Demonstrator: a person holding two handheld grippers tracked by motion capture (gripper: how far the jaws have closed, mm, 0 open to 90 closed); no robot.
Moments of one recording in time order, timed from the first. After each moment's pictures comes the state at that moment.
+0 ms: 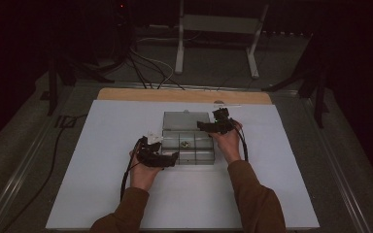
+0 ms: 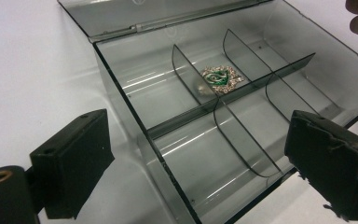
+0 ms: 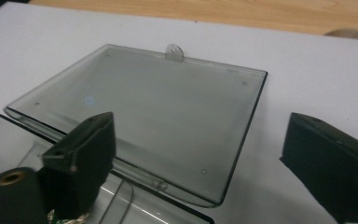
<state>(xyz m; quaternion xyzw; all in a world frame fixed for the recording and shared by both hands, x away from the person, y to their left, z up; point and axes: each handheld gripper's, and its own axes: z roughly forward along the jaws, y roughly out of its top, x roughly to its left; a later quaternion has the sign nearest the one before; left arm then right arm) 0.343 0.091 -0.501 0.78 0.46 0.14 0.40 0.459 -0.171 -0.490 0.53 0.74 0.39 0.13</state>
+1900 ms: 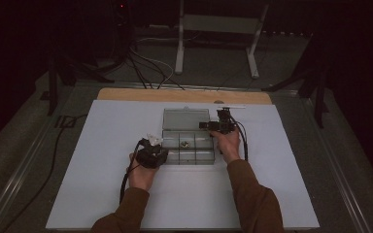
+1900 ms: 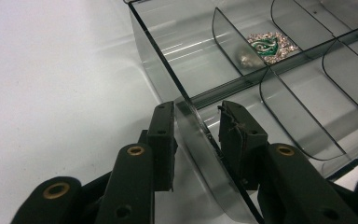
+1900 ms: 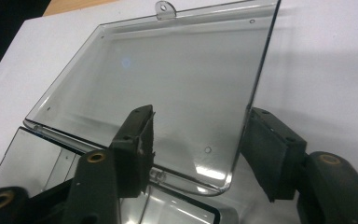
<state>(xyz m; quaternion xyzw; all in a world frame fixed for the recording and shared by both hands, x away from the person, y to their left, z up) 0.344 0.091 -0.511 0.78 0.49 0.18 0.34 0.470 -0.182 -0.505 0.59 0.70 0.40 0.02</state>
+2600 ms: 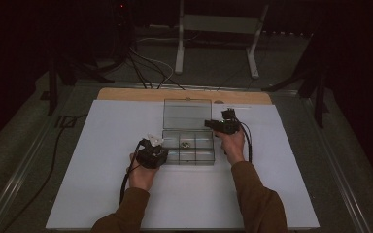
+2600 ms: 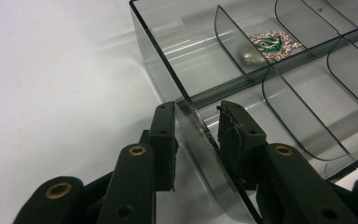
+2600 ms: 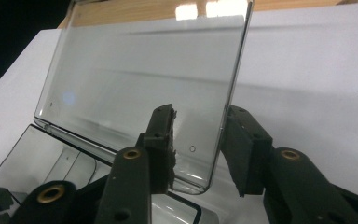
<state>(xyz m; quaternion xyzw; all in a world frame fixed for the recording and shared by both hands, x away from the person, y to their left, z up) 0.343 0.090 -0.512 0.79 0.49 0.19 0.33 0.459 -0.195 -0.497 0.56 0.71 0.44 0.06</state>
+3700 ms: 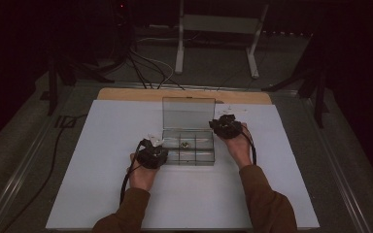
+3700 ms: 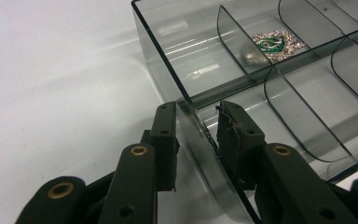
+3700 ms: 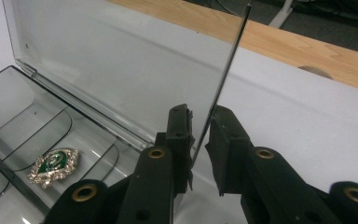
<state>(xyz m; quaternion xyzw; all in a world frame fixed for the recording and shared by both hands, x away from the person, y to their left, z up) 0.342 0.088 -0.512 0.79 0.49 0.19 0.33 0.431 -0.190 -0.477 0.44 0.78 0.39 0.20</state>
